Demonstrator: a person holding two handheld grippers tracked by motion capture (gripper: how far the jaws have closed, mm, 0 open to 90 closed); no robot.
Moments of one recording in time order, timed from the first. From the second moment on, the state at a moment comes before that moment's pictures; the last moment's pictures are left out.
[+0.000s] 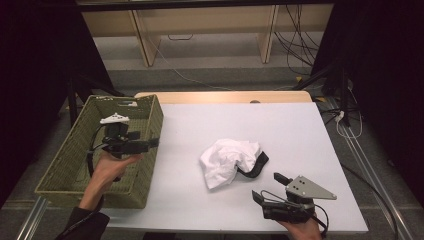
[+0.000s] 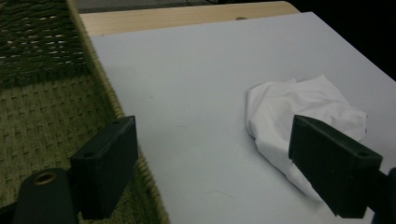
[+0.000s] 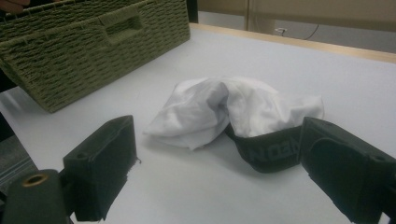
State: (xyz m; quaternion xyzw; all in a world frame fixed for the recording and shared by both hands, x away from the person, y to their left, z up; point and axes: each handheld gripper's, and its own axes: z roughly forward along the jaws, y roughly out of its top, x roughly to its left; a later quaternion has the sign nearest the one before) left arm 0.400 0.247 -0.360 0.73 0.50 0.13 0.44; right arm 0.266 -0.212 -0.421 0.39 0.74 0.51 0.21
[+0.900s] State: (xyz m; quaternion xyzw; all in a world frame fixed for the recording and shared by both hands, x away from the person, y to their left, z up) left arm 0.390 0.302 -0.365 0.71 0.55 0.17 0.41; right arm 0.272 -0.206 -0.421 0.38 0.75 0.50 0.21
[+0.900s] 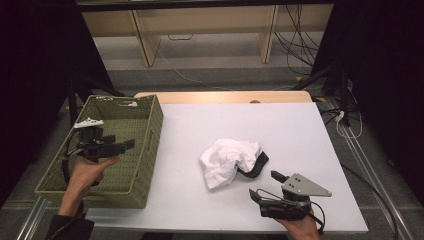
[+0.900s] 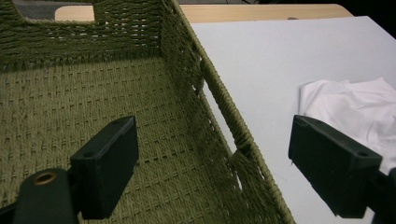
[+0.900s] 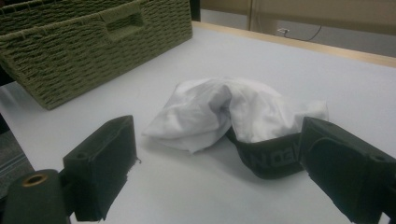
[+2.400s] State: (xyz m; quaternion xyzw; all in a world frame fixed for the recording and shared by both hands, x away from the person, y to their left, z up) left arm 0.382 0.380 -0.362 0.65 0.63 0.20 0.37; right arm 0.278 -0.198 -0.421 0.35 0.76 0.50 0.21
